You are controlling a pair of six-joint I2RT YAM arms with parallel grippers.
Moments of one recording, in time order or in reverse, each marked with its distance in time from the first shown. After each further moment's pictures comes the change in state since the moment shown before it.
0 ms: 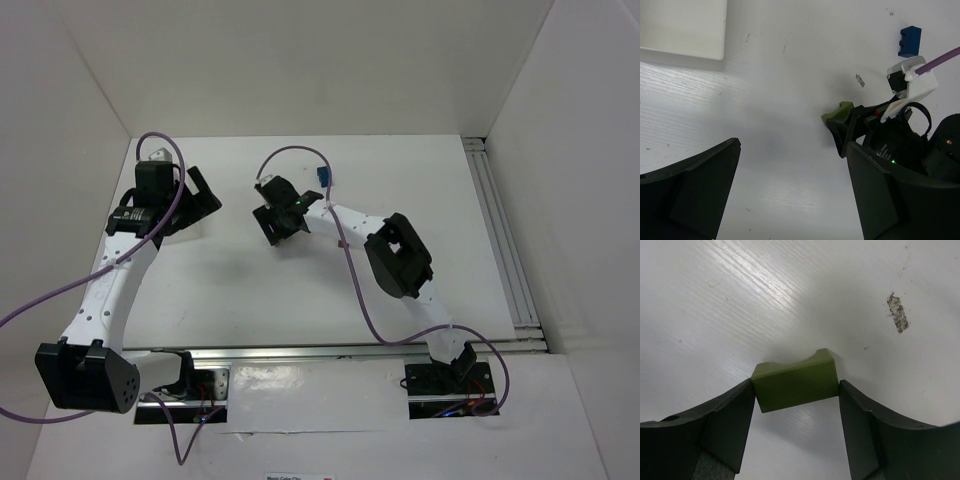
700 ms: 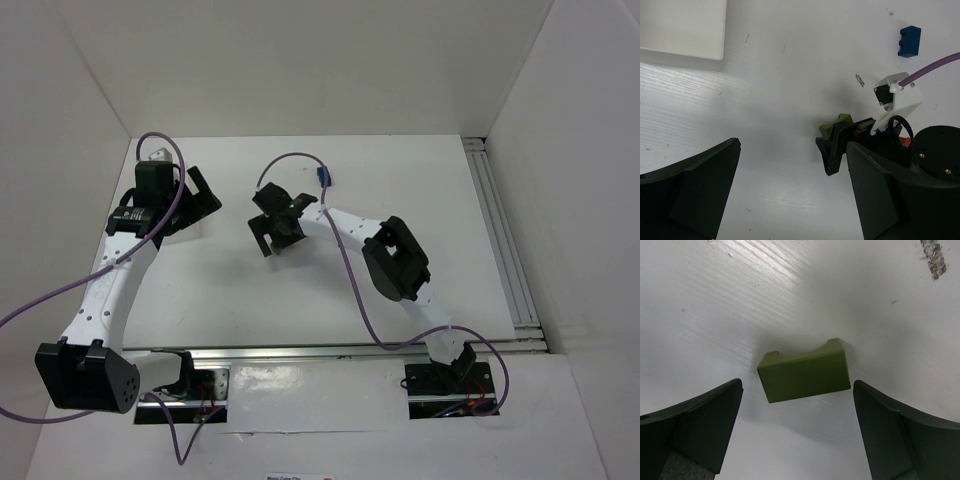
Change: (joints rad) left arm 0.000 0.000 0.000 0.001 0.001 0.001; right arm 0.039 0.000 0.023 -0.153 0.028 0.171
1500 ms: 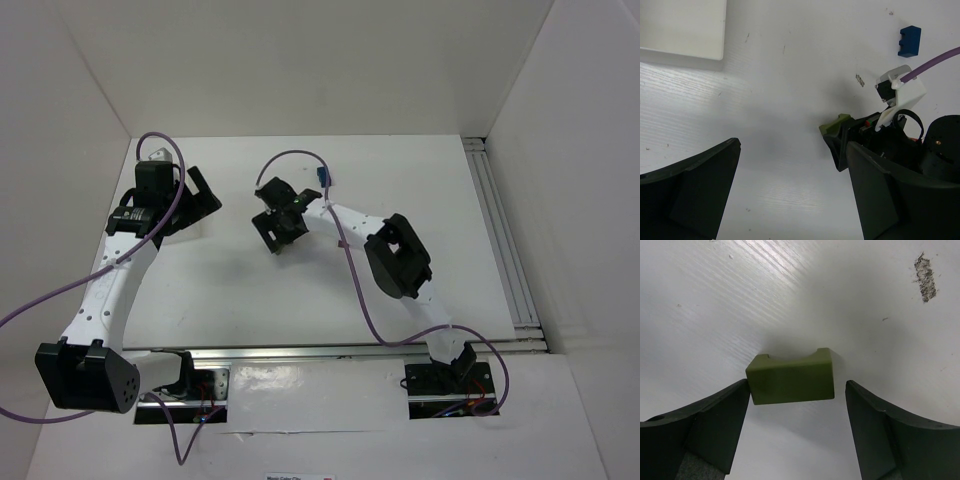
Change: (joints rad) left arm 0.000 0.000 0.000 0.000 0.000 0.000; right arm -0.033 0.003 0.014 0.009 -0.061 -0.140
